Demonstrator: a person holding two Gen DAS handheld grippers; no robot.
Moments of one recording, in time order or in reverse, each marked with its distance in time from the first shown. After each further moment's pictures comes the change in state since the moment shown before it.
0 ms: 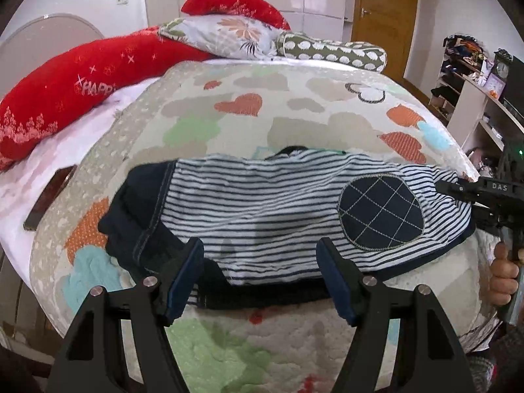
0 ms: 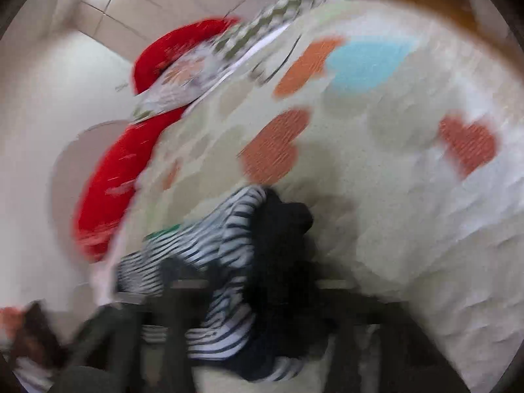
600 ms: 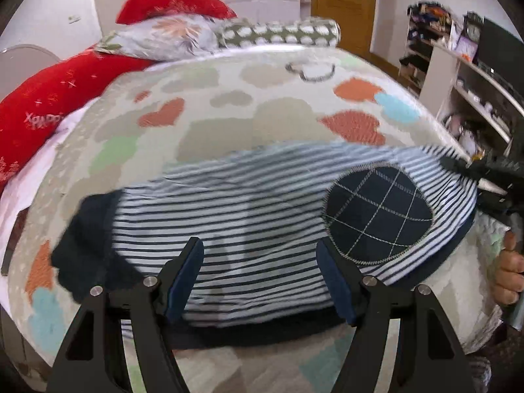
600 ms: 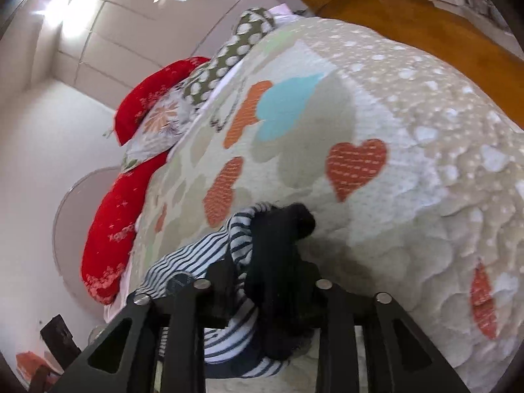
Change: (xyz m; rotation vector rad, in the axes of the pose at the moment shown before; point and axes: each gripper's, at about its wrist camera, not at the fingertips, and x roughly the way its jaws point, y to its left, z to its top) left arm 0.043 -0.091 0.019 0.164 0.056 -0.078; right arm -0.064 -0.042 0.010 0.119 -0.190 -0.094
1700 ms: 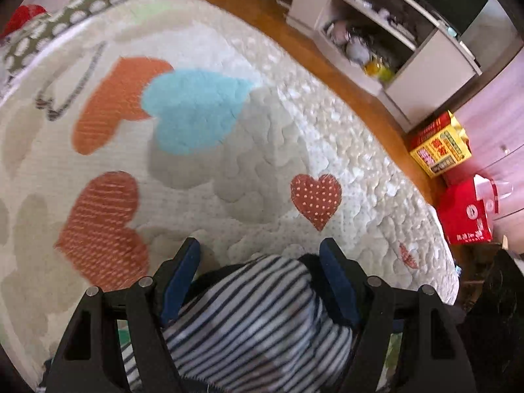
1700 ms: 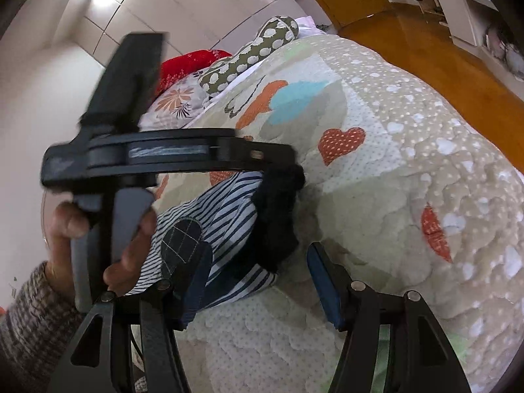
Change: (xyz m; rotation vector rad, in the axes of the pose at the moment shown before) left arm 0.103 -0.203 0.131 0.398 0.368 -0.463; right arm -0.043 0.006 -0.044 -0.193 -0.015 -0.042
